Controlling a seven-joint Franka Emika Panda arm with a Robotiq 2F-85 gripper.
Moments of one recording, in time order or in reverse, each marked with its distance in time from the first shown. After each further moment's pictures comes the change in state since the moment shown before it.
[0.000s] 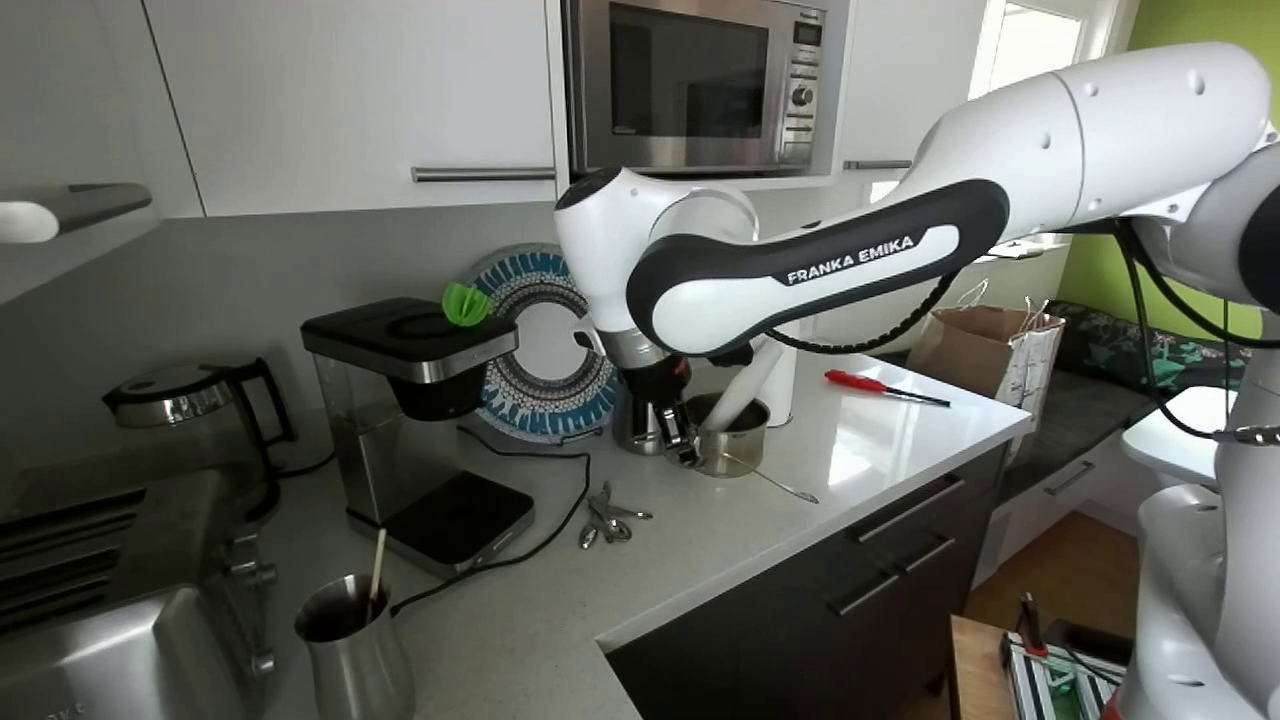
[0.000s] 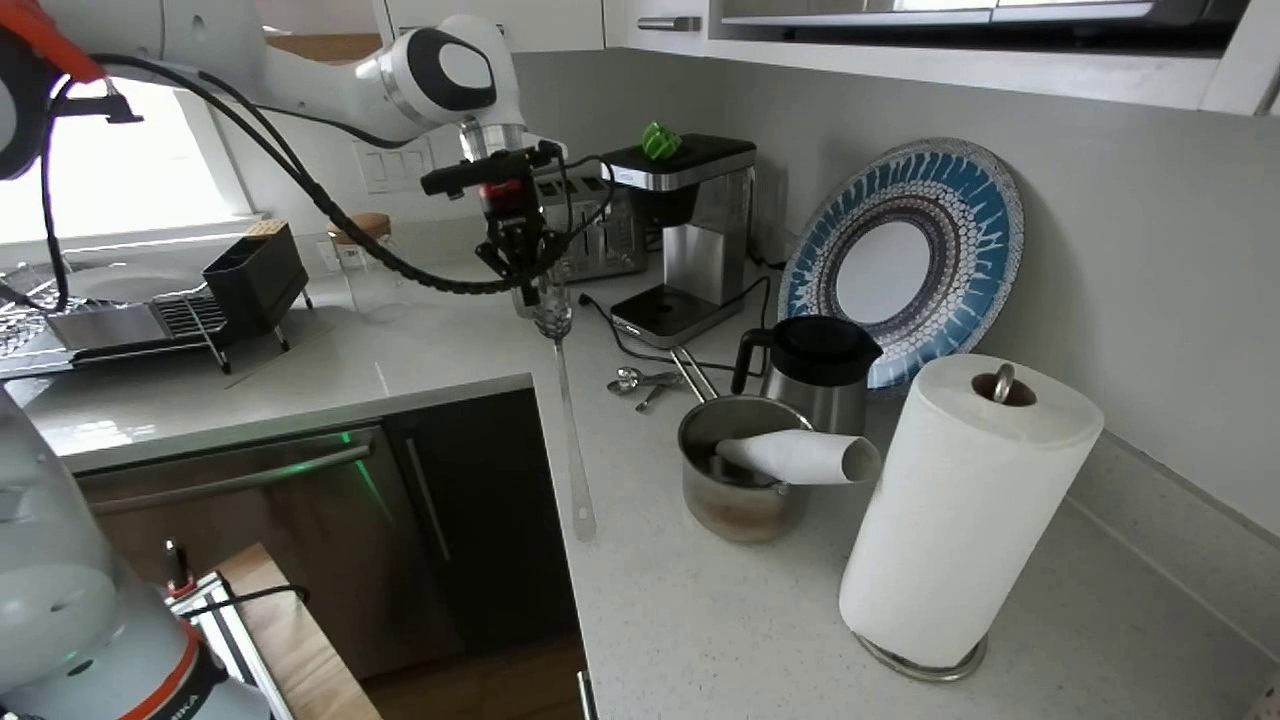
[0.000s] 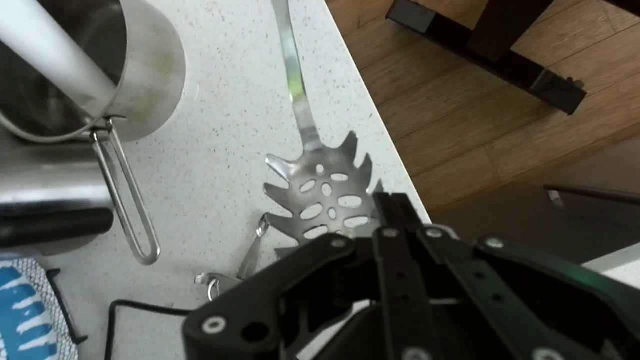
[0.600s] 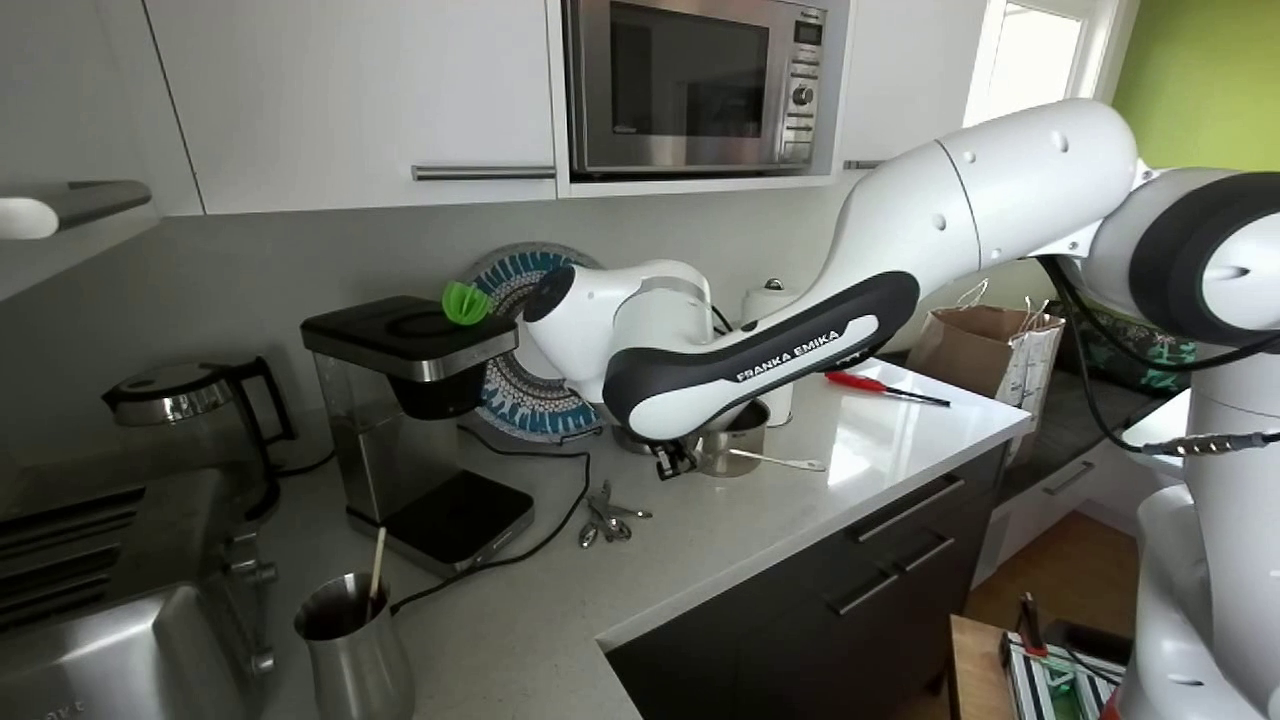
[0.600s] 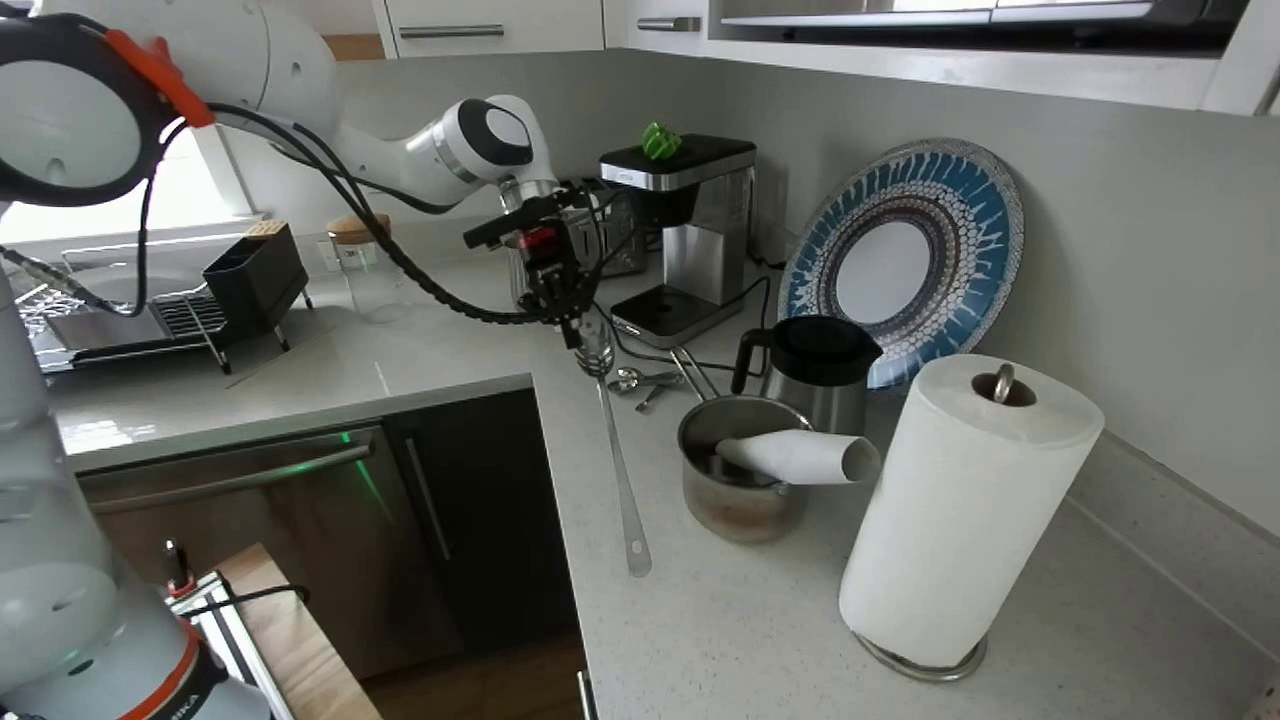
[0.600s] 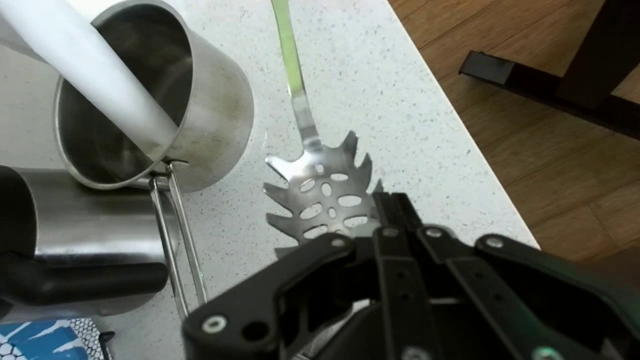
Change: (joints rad) arm 0.004 0.158 -0.013 0.014 -0.224 0.002 0.132
